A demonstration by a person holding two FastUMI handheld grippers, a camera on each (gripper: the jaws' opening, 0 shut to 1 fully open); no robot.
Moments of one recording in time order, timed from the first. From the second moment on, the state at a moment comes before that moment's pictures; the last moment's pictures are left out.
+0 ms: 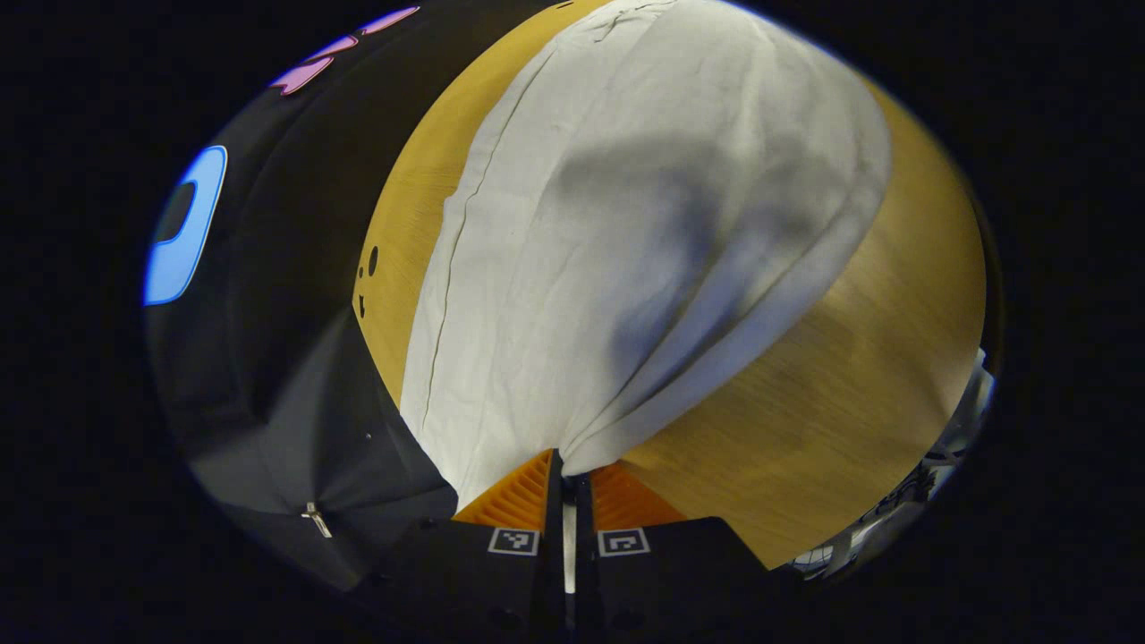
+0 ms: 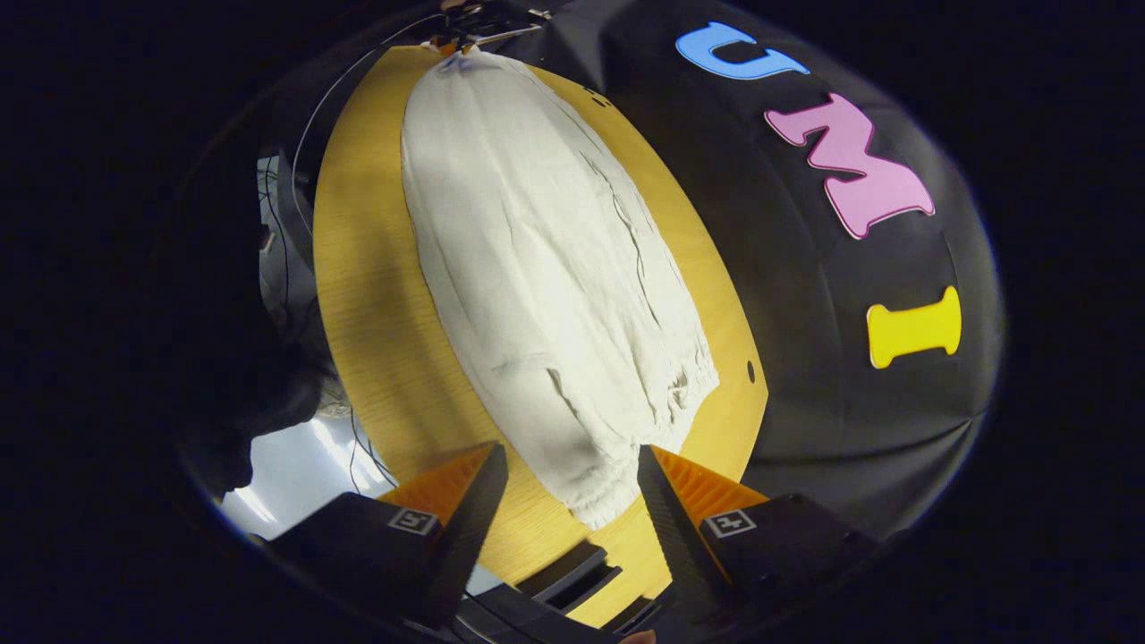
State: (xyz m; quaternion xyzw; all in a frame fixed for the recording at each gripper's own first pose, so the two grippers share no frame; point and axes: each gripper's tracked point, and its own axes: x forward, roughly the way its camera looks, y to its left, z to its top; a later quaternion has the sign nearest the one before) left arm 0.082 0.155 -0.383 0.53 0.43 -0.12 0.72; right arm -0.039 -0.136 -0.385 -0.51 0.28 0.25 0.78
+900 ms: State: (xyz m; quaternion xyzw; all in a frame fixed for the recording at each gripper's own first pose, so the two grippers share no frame) left arm 0.079 0.152 -0.383 0.54 0.33 -0.17 0.76; right arm 0.000 -0.127 -0.409 -0.53 0.36 0.16 0.75
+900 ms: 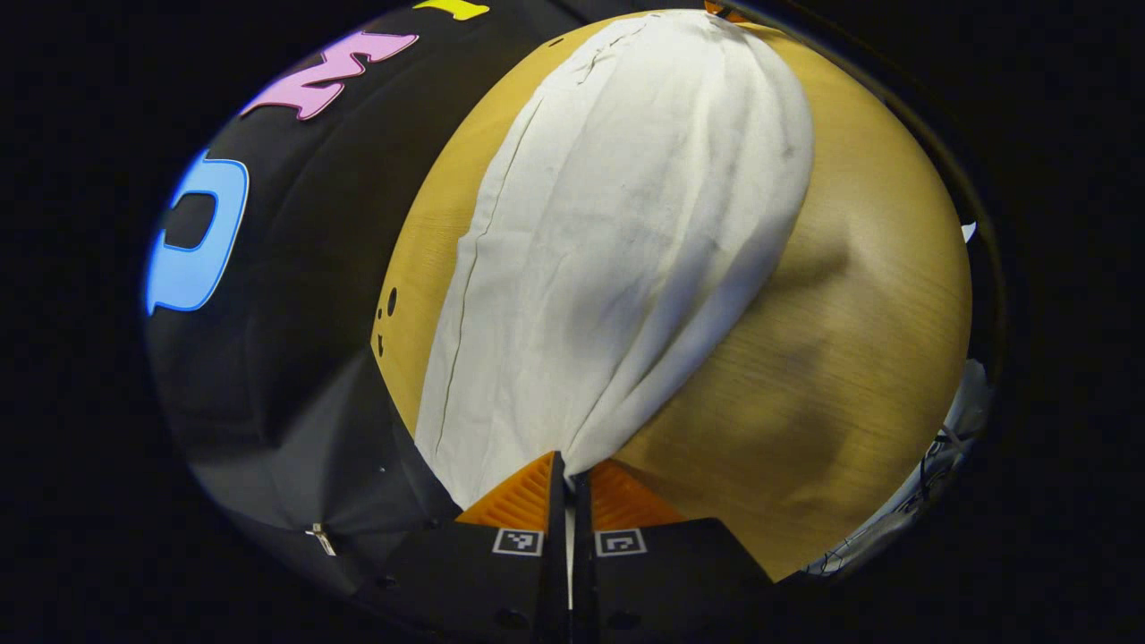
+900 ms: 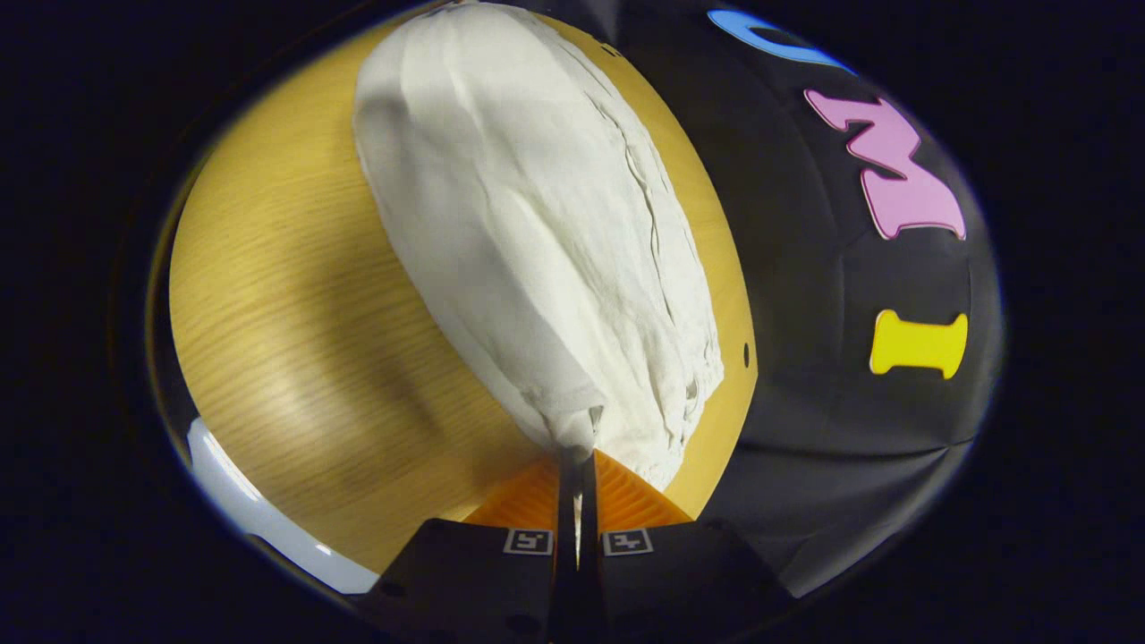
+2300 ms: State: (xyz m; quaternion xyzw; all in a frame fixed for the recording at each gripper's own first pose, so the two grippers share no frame) left arm 0.173 0.153 -0.309 0.28 0.45 -0.20 0.82; right arm 0.138 -0.114 -0.300 -0.34 0.34 -0.01 0.88
